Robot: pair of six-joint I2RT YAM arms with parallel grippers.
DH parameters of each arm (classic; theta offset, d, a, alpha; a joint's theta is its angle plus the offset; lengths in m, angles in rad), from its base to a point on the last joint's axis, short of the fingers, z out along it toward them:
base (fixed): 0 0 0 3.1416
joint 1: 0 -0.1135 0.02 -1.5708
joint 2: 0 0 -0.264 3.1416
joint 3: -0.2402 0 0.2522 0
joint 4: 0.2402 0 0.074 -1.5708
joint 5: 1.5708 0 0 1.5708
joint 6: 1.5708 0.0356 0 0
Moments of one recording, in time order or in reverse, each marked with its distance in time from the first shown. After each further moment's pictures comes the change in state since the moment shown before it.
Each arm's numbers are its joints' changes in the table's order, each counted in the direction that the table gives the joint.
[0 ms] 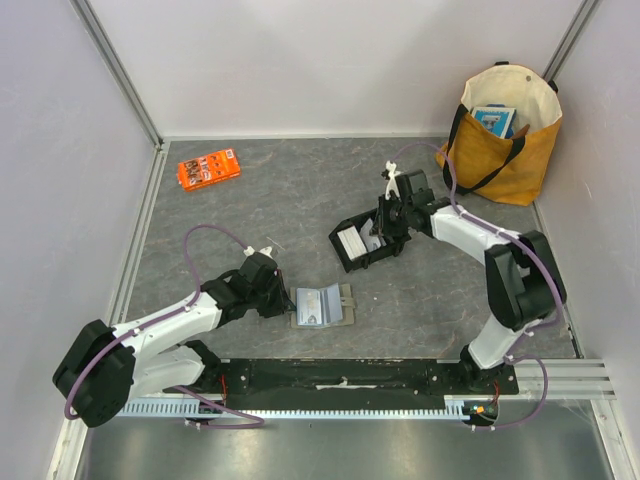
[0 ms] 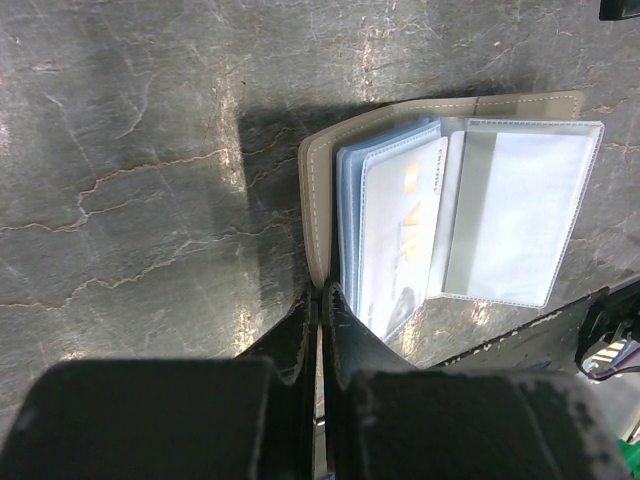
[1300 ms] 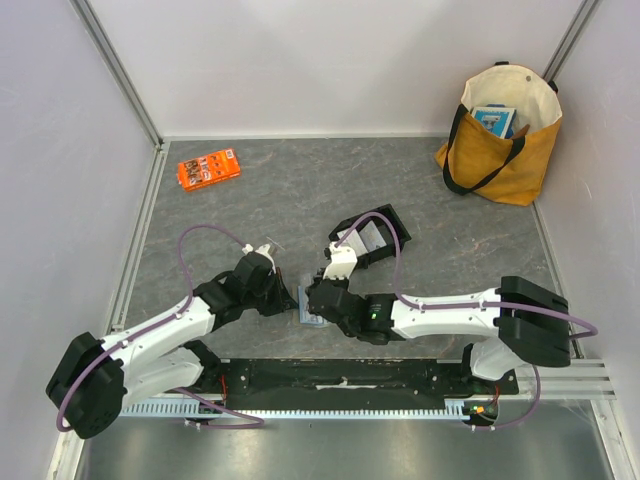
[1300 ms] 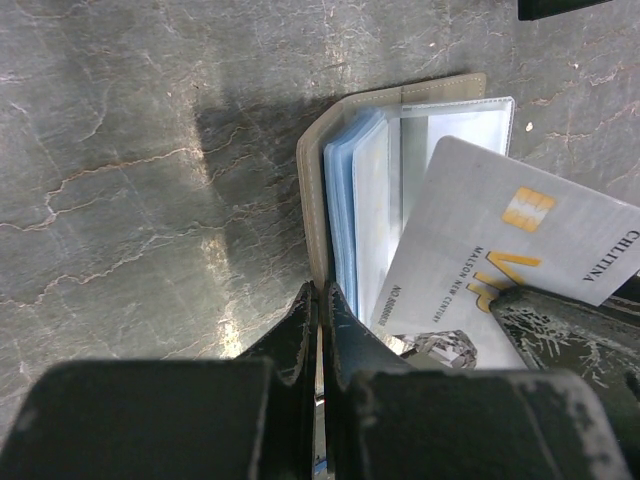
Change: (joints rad) left arm 0.000 0.080 0.002 0.000 0.027 -0.001; right arm -0.926 0.212 0.249 -0.300 0.944 0.593
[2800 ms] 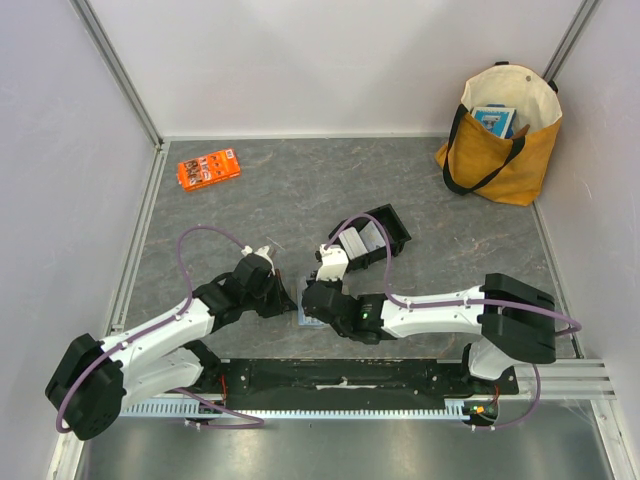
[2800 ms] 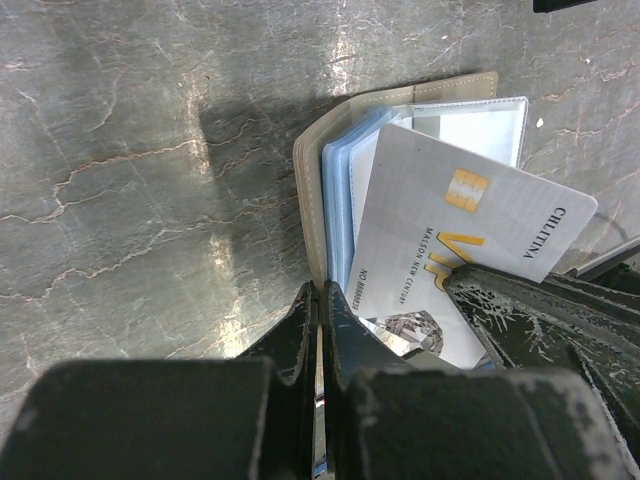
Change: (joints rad) left arm 0.000 0.010 0.016 0.000 -0.001 0.000; right arm -0.001 -0.077 -0.029 -0.017 -0.020 -0.041
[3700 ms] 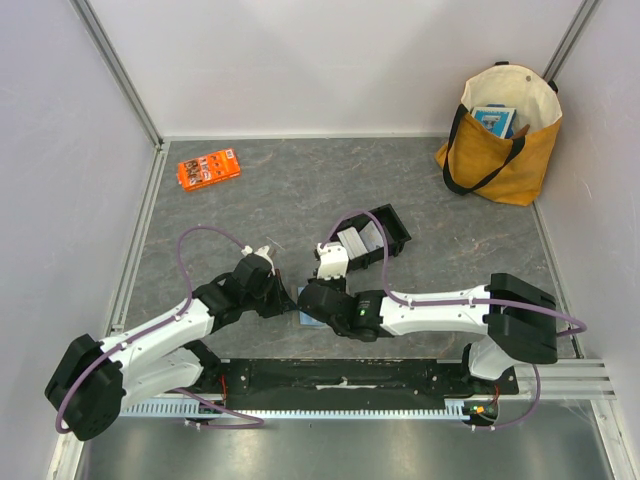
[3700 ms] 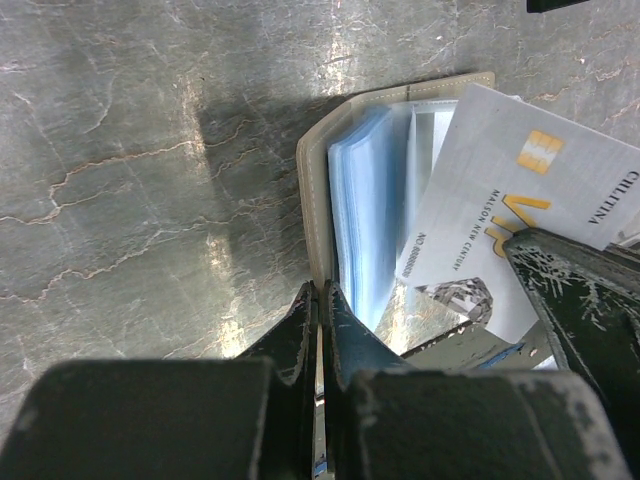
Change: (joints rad) left arm 0.000 0.005 0.002 -0.003 0.000 0.000; right arm -0.001 0.005 -0.065 0.192 0.092 -0.033
